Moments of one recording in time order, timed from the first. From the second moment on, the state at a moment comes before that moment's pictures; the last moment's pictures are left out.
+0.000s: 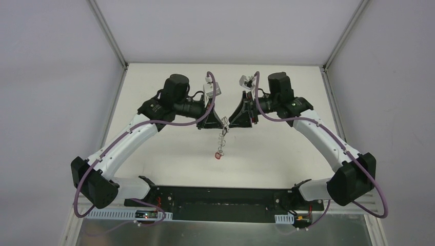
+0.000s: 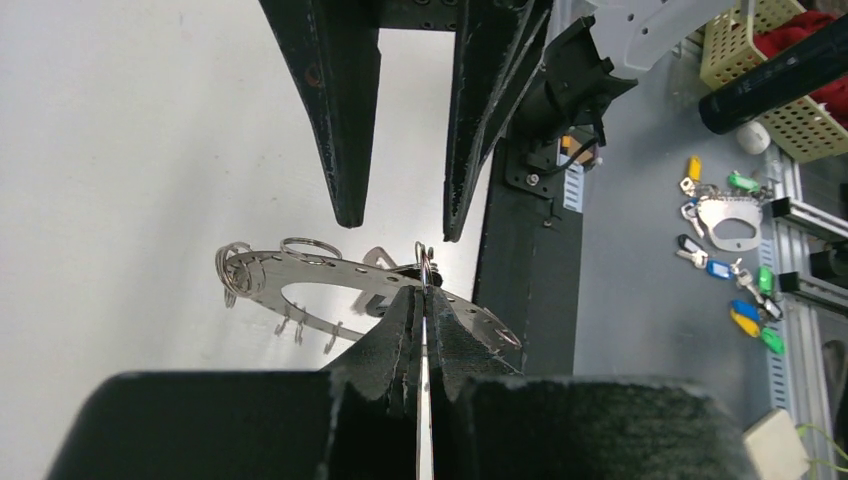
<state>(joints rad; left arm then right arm) -0.61 1.27 1.25 -0.50 0.84 0.02 0.49 1.37 1.20 -0.41 -1.14 -0.05</state>
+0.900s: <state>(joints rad) -0.60 1.29 1.21 -0.33 0.89 -0.16 0.50 1.32 1.20 -0.39 -1.17 -0.04</state>
